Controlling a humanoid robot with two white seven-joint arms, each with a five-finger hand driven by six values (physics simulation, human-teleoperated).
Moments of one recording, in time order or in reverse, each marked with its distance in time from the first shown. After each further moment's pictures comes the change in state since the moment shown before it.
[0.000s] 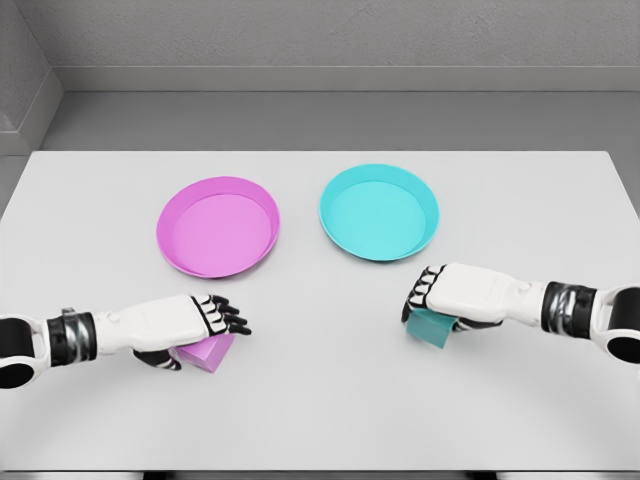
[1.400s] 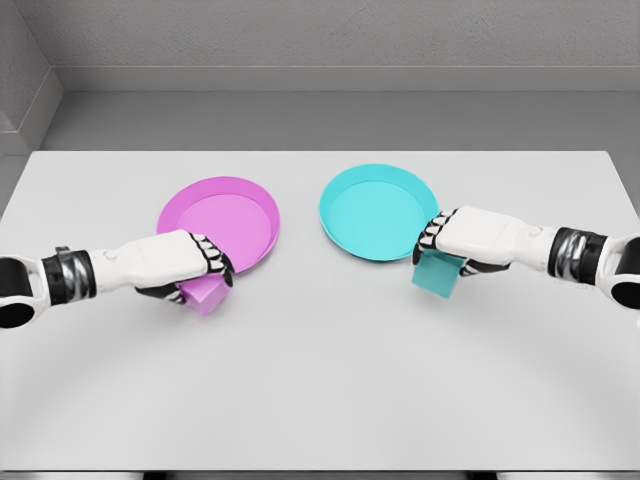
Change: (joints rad) left arm -0.183 -0.043 0.007 0.072 0.012 0.000 -0.007; right arm -0.167 0.046 -0.004 0.139 0.007 0.000 0.000
